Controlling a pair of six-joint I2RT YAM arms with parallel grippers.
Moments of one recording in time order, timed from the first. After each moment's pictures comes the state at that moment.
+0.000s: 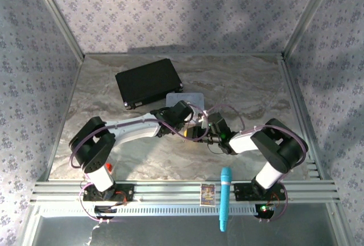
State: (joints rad) left arm -0.93 1.70 1.07 -0.40 -0.45 0.22; right arm 0.69 1.63 0.44 0.65 -0.38 0.83
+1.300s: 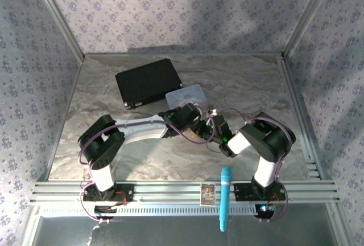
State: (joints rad) left arm -0.98 1.78 1.11 -0.32 -0.54 0.24; right arm 0.66 1.77 0.40 0.95 -0.19 1.14
